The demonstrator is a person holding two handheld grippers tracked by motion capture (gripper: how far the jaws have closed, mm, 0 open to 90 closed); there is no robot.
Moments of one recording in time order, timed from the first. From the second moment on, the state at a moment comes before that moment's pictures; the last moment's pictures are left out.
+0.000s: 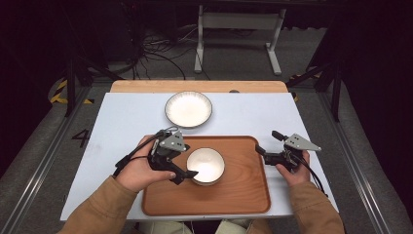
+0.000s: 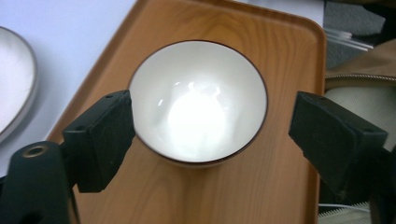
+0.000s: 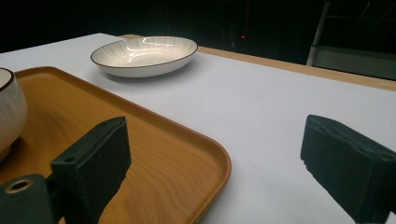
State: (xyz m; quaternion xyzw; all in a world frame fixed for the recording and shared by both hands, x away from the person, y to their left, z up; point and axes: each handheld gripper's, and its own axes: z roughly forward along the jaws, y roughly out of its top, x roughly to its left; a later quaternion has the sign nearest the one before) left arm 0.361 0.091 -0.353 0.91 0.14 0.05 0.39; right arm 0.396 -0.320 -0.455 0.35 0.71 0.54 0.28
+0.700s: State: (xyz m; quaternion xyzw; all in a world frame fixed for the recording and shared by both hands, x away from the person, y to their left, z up) left arm 0.360 0.163 -0.375 0.84 0.24 0.11 0.48; right arm 0.396 -0.320 -0.455 0.35 0.71 0.54 0.27
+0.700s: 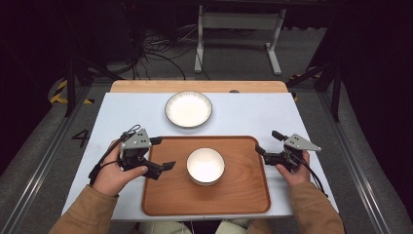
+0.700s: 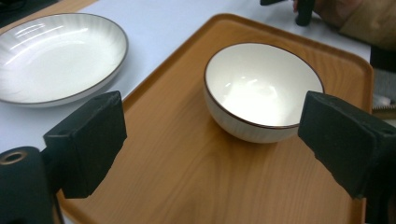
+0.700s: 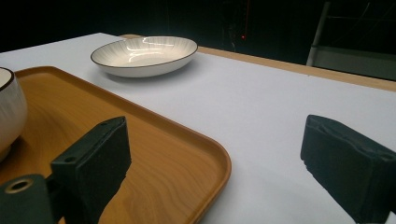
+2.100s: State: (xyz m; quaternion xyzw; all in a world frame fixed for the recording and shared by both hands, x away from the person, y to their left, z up) left arm 0.359 0.244 -0.466 0.77 0.33 0.17 0.51; right arm 0.396 -0.320 -0.455 0.35 0.71 0.54 0.27
